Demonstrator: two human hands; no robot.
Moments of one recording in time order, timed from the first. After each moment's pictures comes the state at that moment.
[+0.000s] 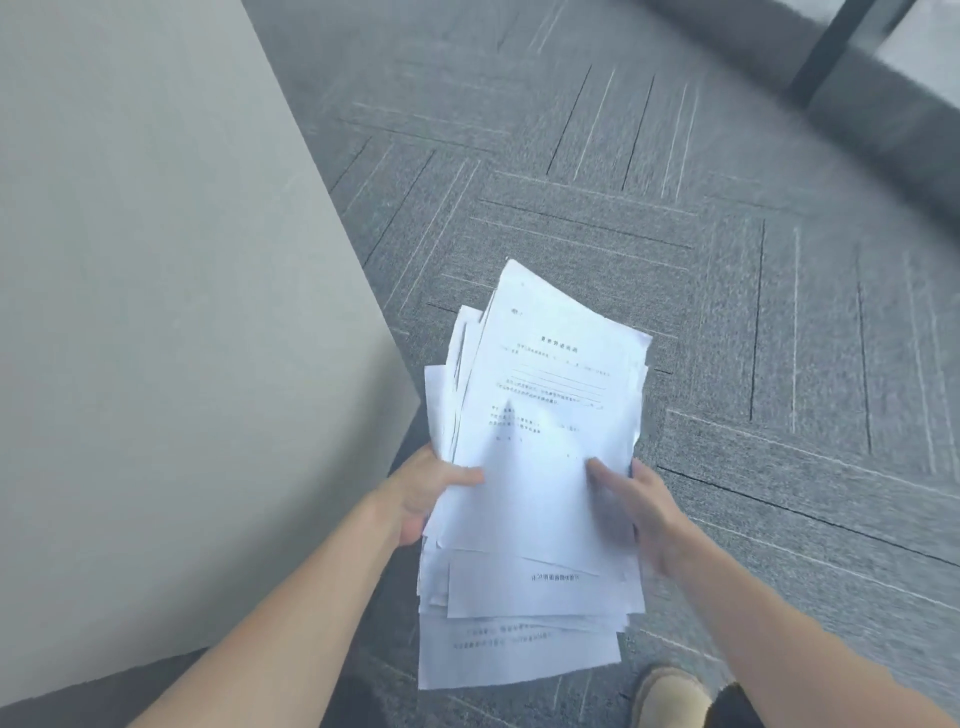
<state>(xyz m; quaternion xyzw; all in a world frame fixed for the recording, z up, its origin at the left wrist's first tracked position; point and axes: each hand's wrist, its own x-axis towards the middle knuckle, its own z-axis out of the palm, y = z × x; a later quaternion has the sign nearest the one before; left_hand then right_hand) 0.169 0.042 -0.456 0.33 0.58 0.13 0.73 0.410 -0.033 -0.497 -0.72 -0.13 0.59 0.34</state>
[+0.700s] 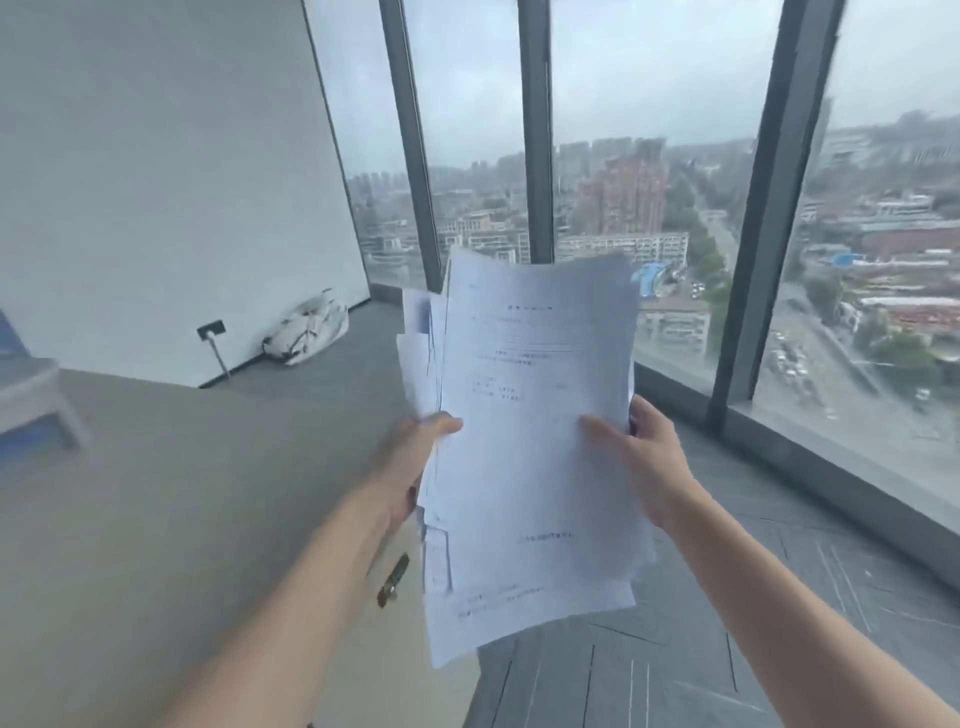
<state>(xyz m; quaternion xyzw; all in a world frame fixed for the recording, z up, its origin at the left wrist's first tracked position) 0.139 -0.016 0.117 0.50 0.51 0.40 0.57 0.380 -0.055 0.077 -0.53 -0.41 0.40 0.62</state>
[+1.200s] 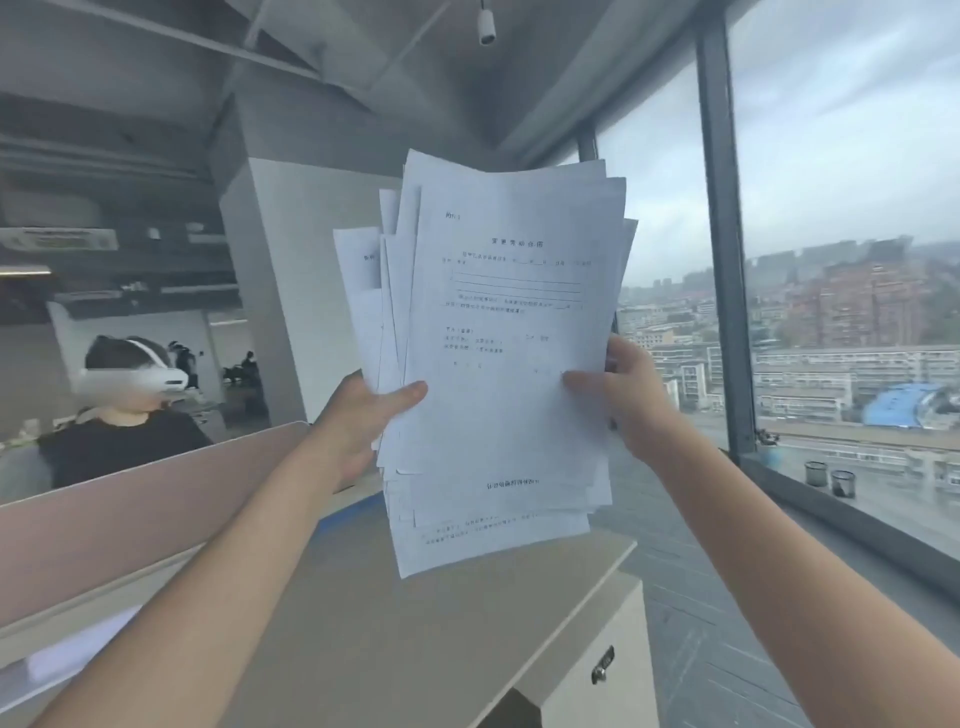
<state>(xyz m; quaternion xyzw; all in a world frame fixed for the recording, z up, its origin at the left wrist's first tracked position) -0.079 -0.249 0.397 0.55 0.50 0.59 0.30 0.183 -0.171 0.368 -0.30 -0.59 0.43 0.61</state>
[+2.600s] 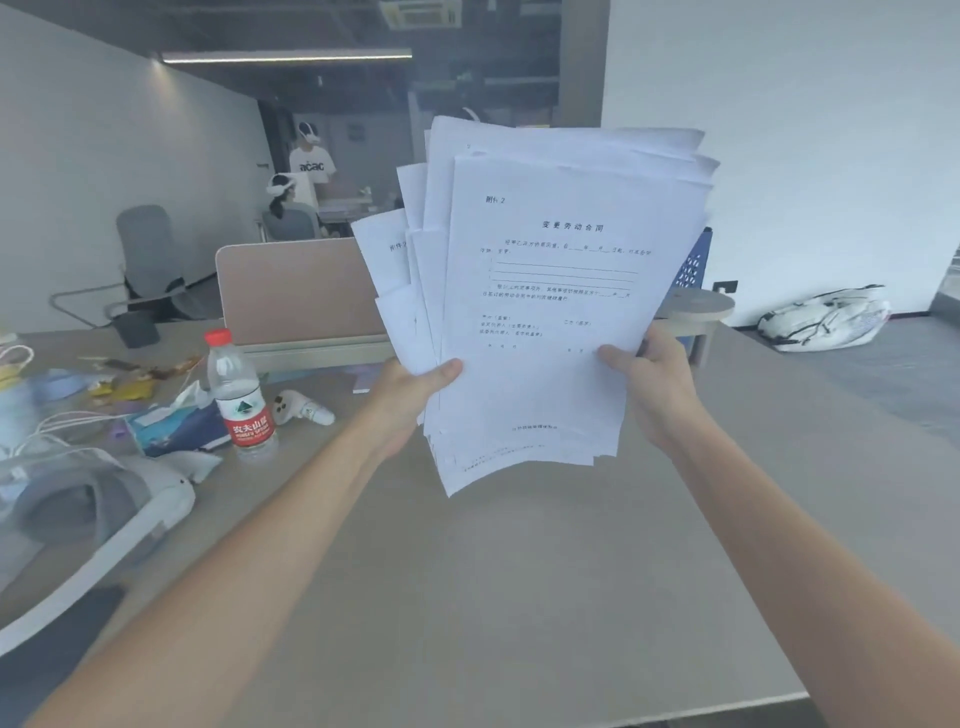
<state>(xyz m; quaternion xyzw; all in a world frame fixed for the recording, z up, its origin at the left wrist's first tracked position) -0.394 -0.348 0.200 0.31 0.62 0.70 0.19 -0.225 -0.134 0.199 -0.16 -0.64 0.64 0.40</state>
